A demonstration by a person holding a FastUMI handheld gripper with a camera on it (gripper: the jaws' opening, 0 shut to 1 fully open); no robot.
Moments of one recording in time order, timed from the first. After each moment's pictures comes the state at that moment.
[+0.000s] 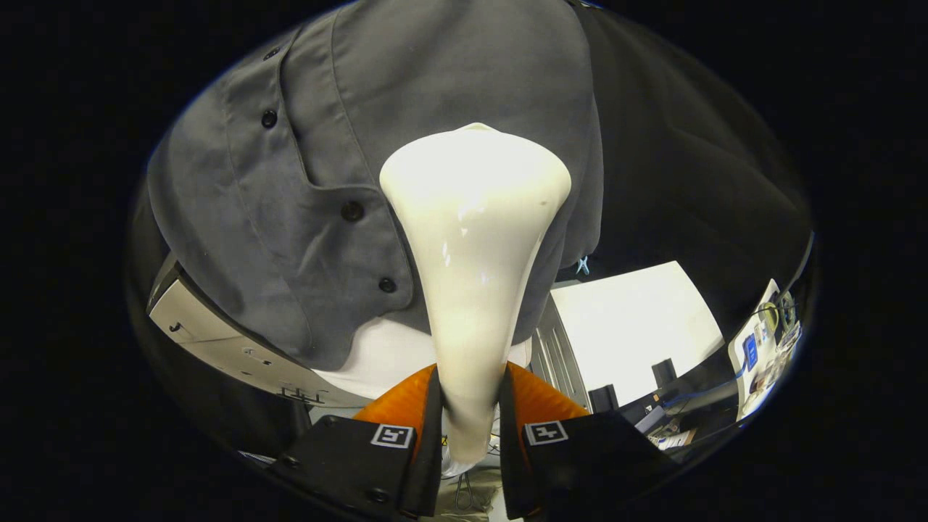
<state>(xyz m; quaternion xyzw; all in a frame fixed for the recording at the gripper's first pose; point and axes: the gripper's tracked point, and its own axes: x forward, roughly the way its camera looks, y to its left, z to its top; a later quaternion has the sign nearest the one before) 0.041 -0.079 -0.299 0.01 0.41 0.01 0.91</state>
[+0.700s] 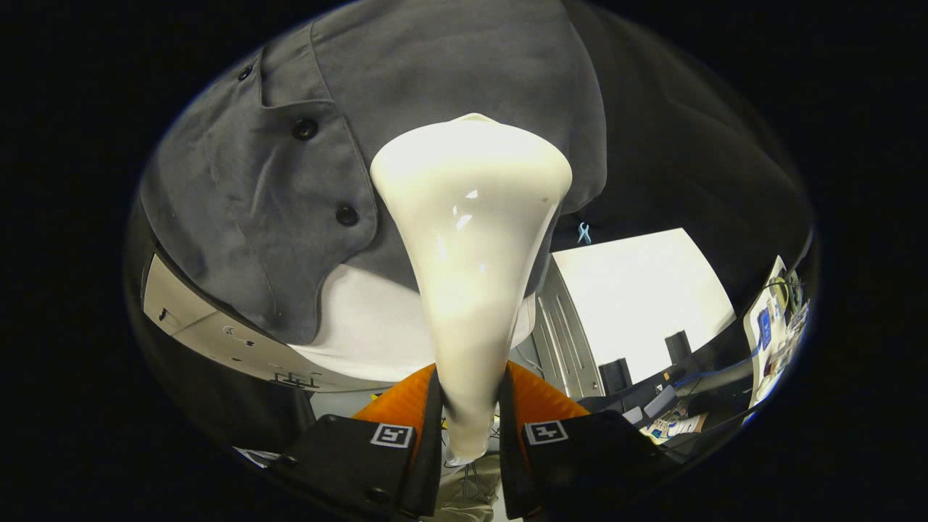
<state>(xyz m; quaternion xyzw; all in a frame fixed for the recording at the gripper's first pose) 0.021 -0.090 -0.364 0.03 0.46 0.00 0.89</state>
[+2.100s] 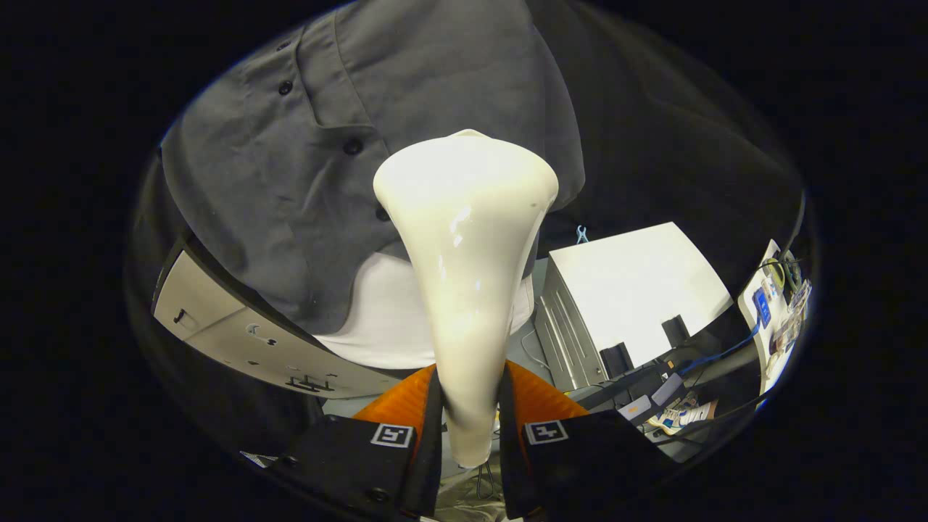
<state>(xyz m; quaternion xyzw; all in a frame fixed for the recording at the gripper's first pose) -0.021 -0.076 -0.302 0.06 0.41 -0.01 0.91</state>
